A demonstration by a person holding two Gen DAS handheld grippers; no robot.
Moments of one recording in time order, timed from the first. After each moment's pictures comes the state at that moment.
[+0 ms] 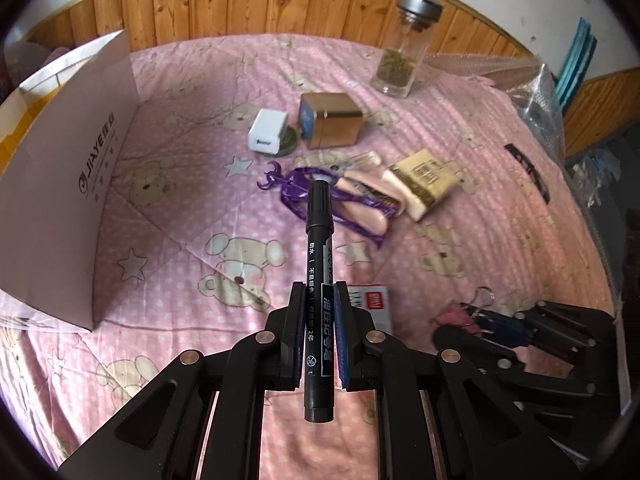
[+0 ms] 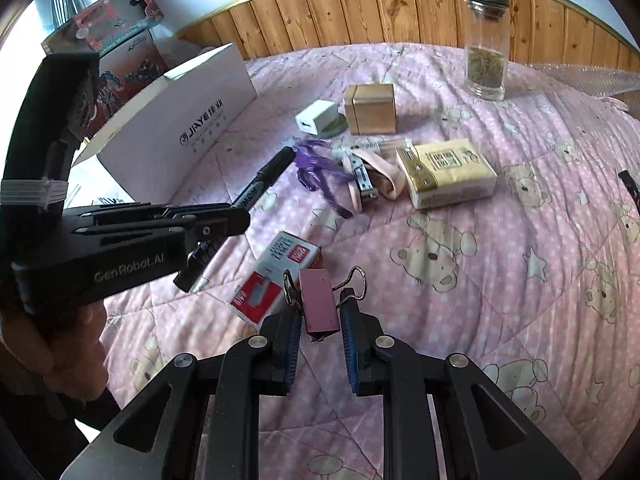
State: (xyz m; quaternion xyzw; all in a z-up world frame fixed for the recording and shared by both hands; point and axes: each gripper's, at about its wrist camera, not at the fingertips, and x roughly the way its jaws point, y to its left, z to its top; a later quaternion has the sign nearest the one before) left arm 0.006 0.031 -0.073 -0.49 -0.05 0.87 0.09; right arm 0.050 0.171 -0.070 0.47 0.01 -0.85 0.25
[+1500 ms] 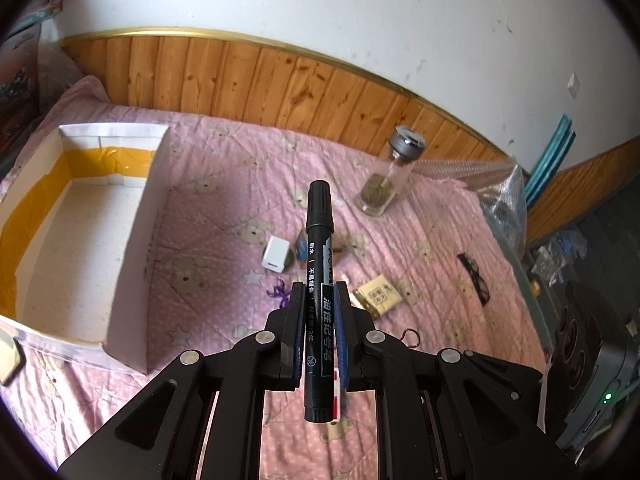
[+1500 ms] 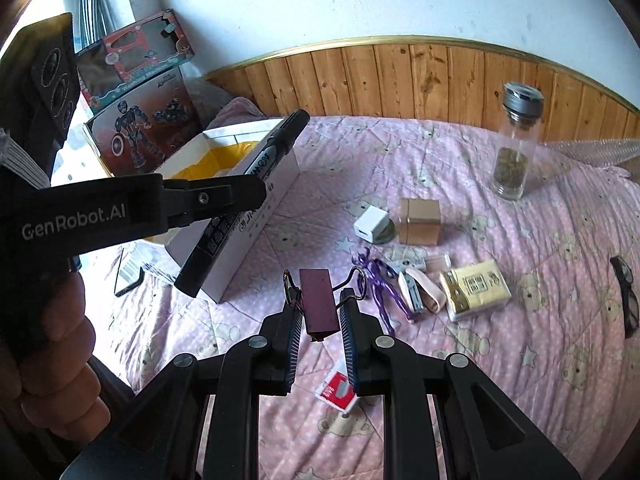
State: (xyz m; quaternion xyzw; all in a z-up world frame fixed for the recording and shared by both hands) left arm 0.016 -0.026 0.051 -0.39 -0.15 0.90 0.09; right arm 0.050 0.116 0.032 0.40 0.01 -0.88 0.26
